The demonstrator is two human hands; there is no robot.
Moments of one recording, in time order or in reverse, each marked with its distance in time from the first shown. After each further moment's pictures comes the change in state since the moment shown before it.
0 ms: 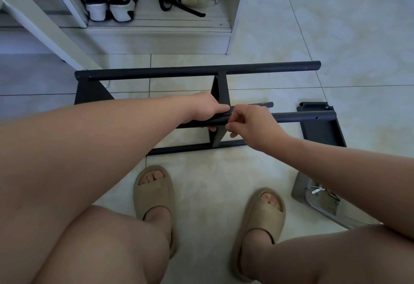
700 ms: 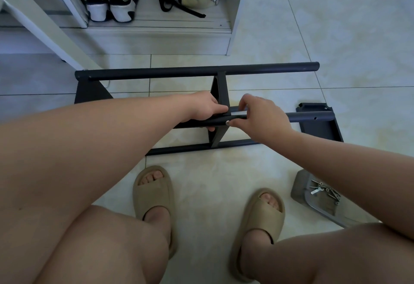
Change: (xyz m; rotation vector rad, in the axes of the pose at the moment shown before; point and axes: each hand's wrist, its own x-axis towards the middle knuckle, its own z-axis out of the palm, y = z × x) left_hand 0.000 -0.002 -0.004 -0.002 -0.011 -0.006; right_hand 0.013 0.005 -0.011 -0.407 0.127 0.063
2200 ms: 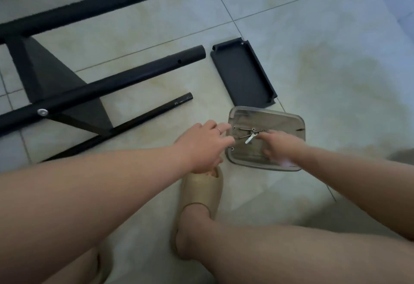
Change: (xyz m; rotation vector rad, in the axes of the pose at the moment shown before) left_hand 0.060 0.084 0.272 0.987 -0.133 0.861; right_hand -0.129 0.350 0.079 -0.171 -0.541 0.303
